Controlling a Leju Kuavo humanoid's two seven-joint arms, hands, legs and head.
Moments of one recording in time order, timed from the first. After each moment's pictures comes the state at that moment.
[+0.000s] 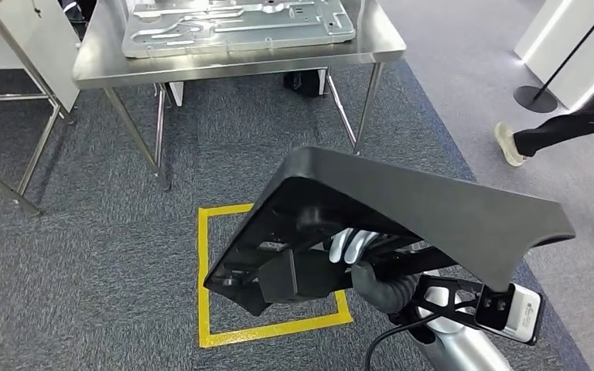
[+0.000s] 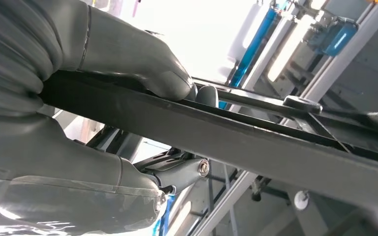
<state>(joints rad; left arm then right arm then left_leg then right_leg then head) -0.09 -0.06 1.26 -0.21 -0.85 -0.04 -0.29 -0.35 -0.20 0.59 -1.82 -0.36 0.38 -0.66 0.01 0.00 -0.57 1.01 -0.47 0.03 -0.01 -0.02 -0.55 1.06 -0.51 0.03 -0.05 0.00</state>
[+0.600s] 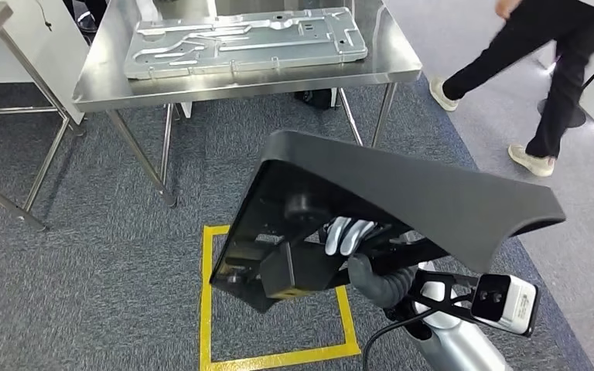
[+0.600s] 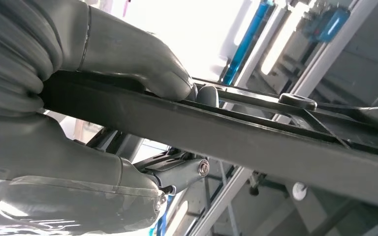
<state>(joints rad) -0.09 -0.06 1.27 -0.21 -0.85 -0.04 -0.30 -0.37 -0.19 0.59 -1.80 -0.37 0.37 -0.64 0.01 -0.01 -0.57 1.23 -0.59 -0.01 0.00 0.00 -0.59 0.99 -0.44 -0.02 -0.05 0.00</state>
